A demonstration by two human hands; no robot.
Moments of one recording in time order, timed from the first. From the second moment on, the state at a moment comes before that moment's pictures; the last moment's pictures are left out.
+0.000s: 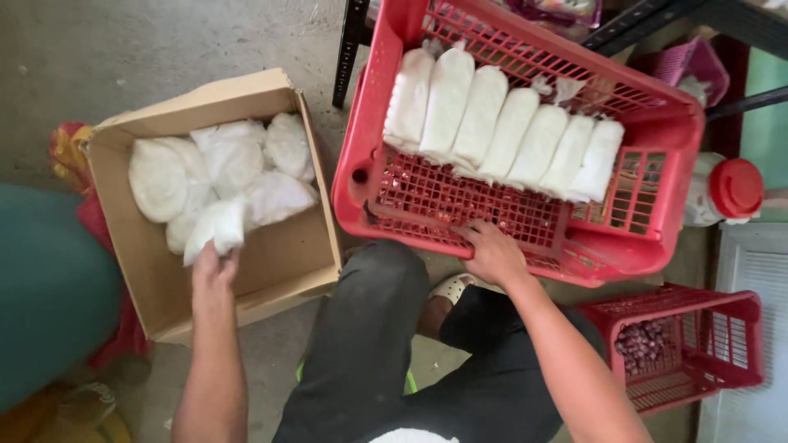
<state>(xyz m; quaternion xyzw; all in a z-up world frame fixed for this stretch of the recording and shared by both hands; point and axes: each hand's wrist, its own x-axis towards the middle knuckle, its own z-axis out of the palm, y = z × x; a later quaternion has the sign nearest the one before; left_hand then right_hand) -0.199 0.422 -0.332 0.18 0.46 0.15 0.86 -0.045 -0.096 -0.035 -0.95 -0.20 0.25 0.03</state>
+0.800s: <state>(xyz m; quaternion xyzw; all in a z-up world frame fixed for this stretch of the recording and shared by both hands) -0.193 0.185 0.071 0.56 0.03 -0.07 0.82 -0.109 -0.120 0.038 -0.40 -0.04 0.35 0.85</state>
